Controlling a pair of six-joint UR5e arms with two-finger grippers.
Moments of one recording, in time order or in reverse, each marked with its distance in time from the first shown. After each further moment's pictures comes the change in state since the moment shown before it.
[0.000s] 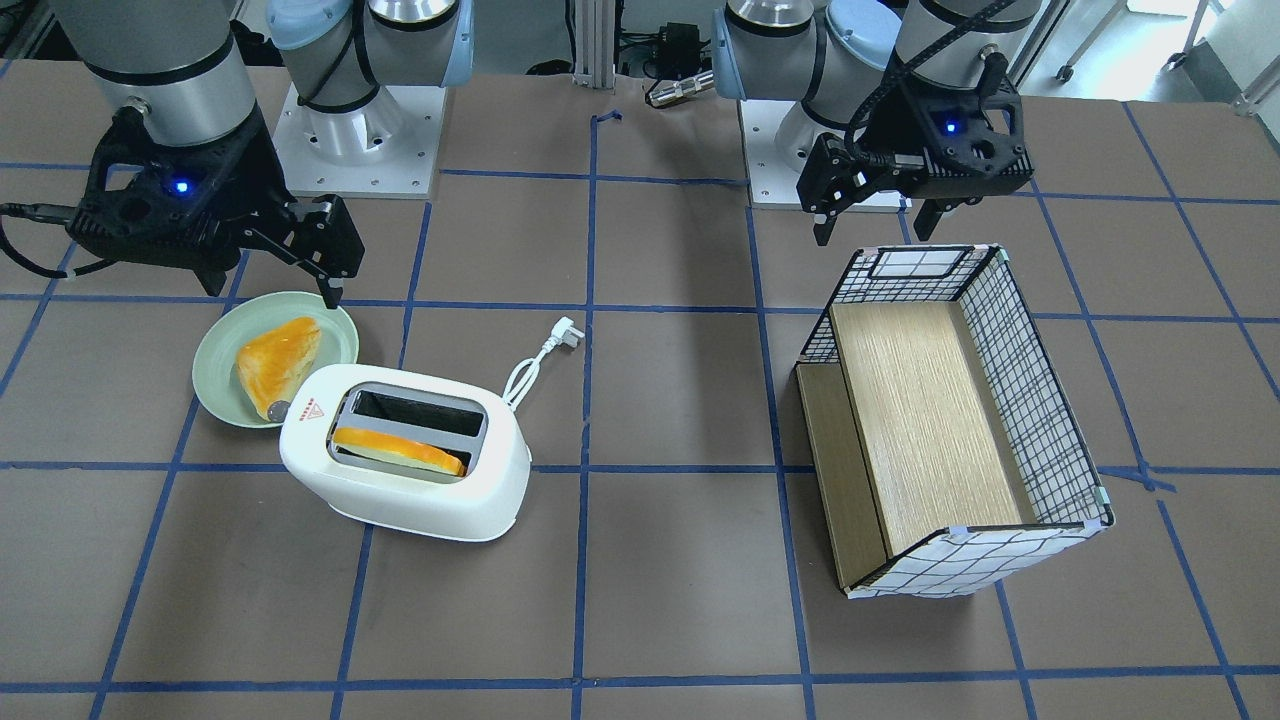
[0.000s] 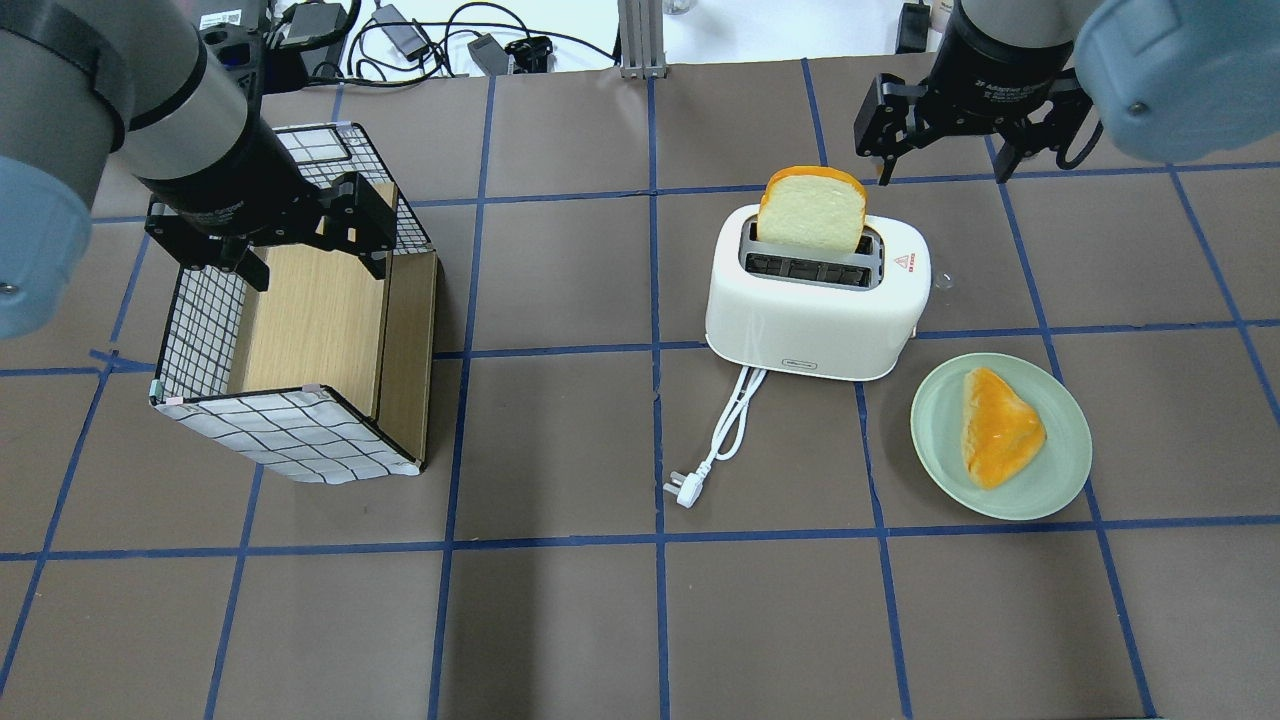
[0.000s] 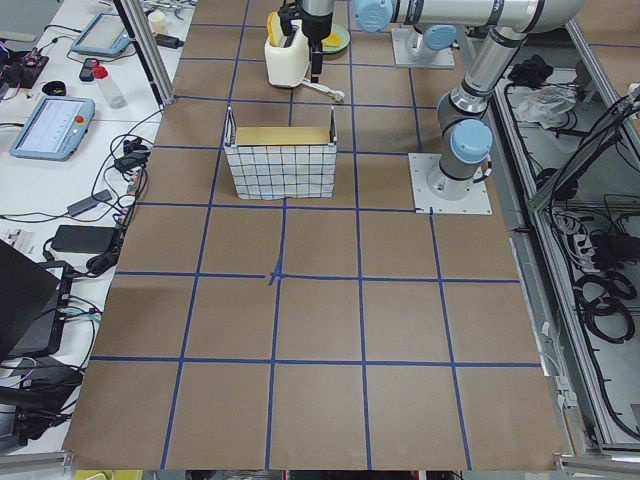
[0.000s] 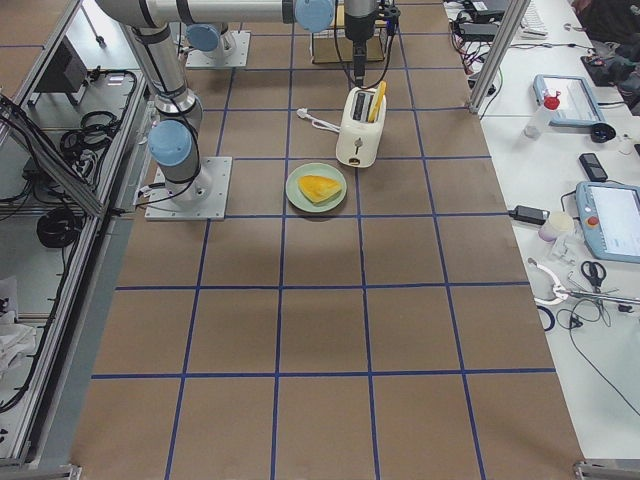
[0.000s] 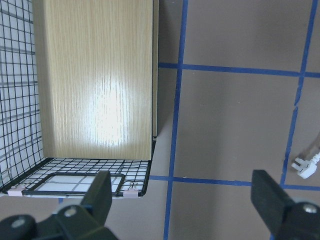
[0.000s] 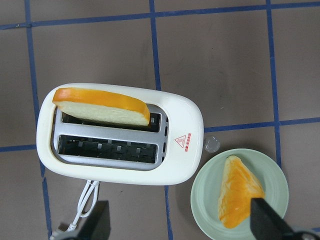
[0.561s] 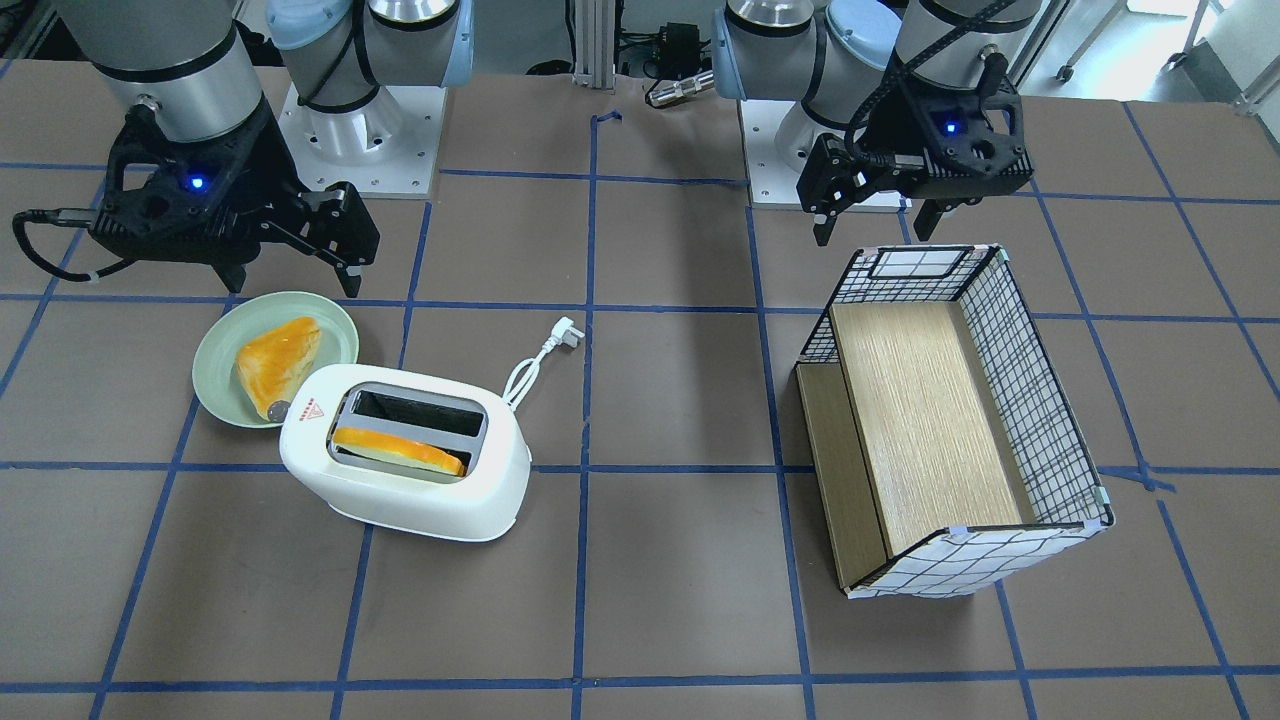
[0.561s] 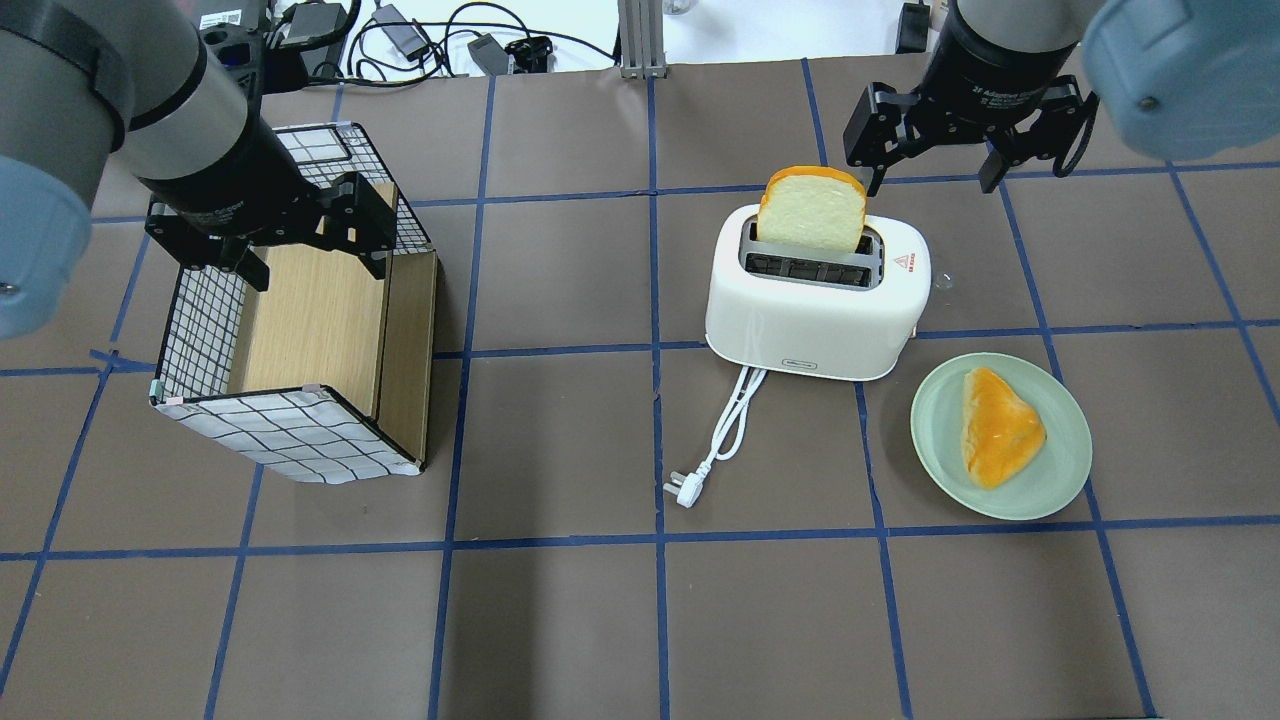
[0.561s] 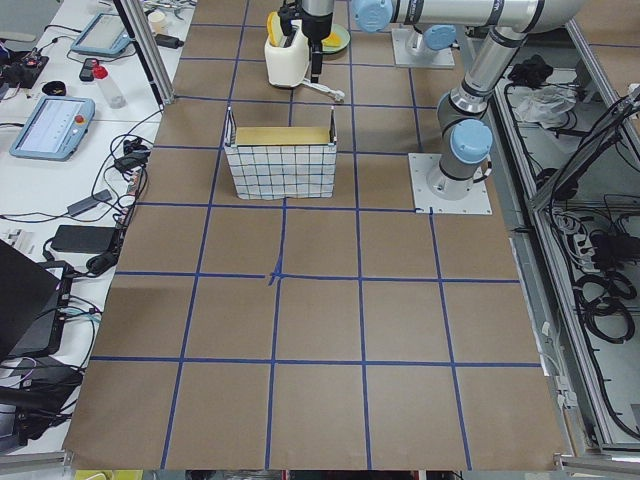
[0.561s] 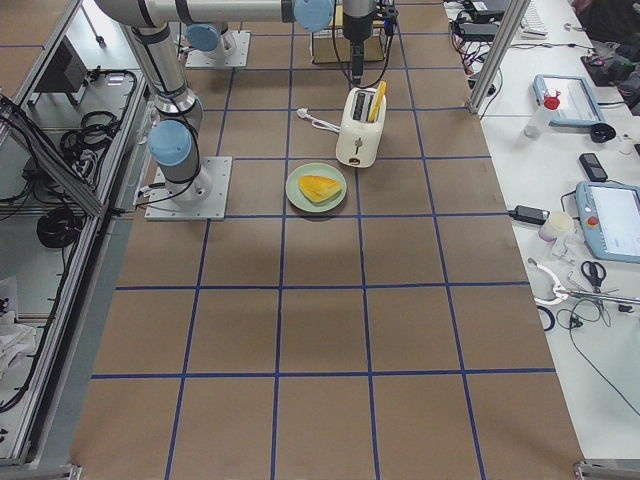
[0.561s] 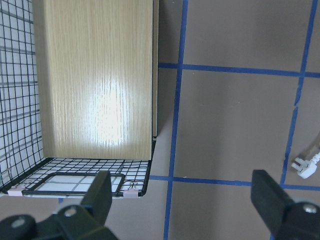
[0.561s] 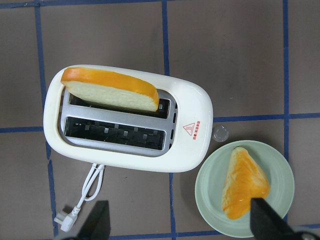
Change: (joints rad) left arm 0.000 0.000 0.000 0.000 0.000 0.000; right arm -0.002 -0.006 -0.003 0.028 0.069 -0.047
